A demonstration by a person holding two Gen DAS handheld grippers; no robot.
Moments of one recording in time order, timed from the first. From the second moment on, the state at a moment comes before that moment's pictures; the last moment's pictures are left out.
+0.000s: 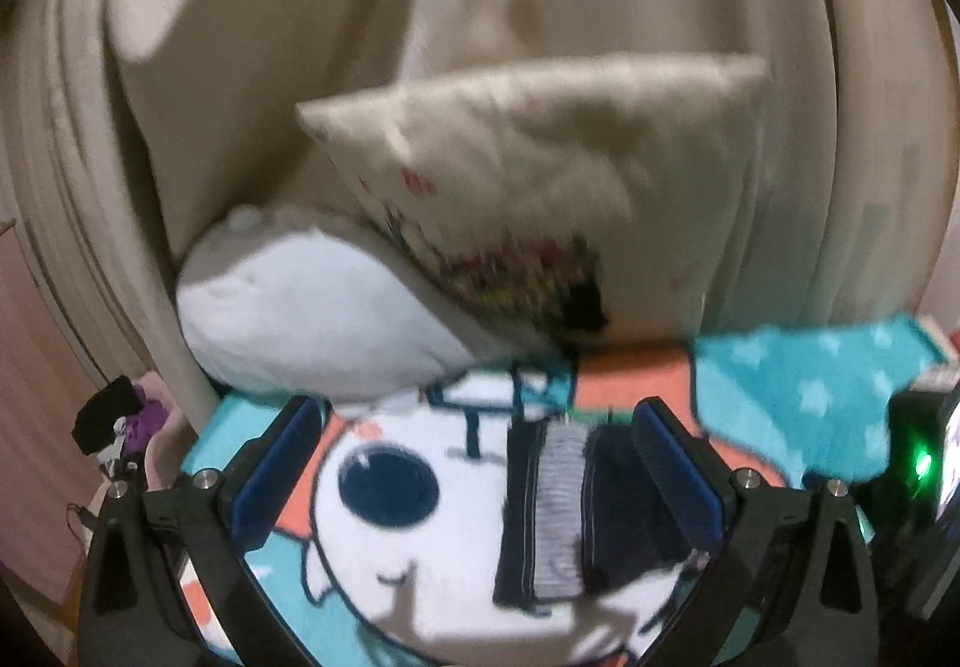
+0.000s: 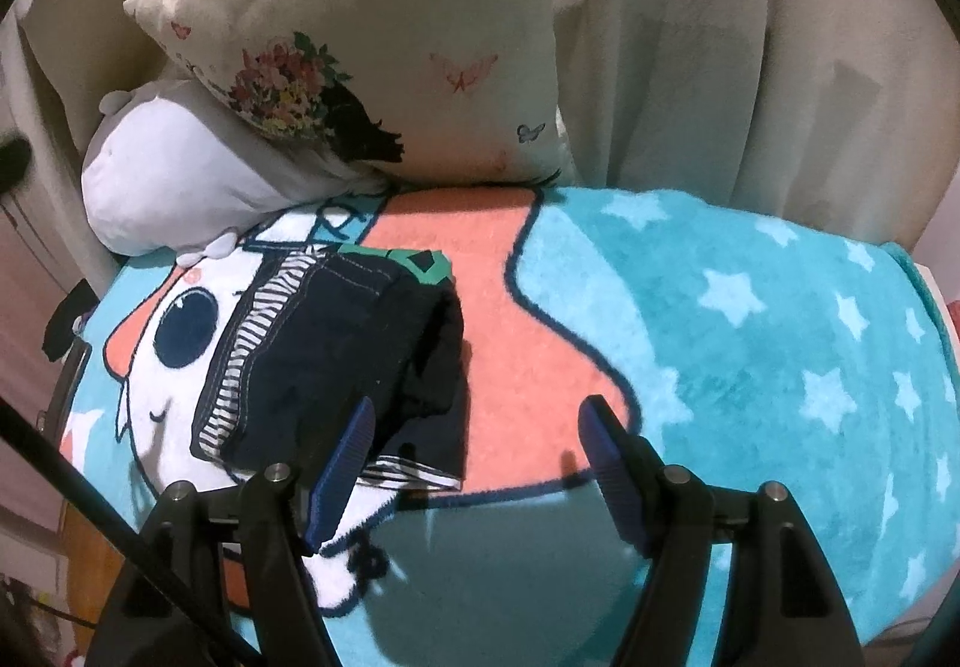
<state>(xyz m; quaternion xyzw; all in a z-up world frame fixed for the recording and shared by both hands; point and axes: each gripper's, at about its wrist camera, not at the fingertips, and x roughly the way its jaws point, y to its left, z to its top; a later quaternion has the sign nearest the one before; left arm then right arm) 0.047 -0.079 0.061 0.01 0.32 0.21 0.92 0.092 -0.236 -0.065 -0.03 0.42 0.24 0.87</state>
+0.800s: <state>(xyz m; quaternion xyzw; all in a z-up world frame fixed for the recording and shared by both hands) 0.144 -0.002 -0.107 -0.29 0.54 0.01 0.79 0.191 -0.187 -0.133 0.13 0.56 0.35 0.74</state>
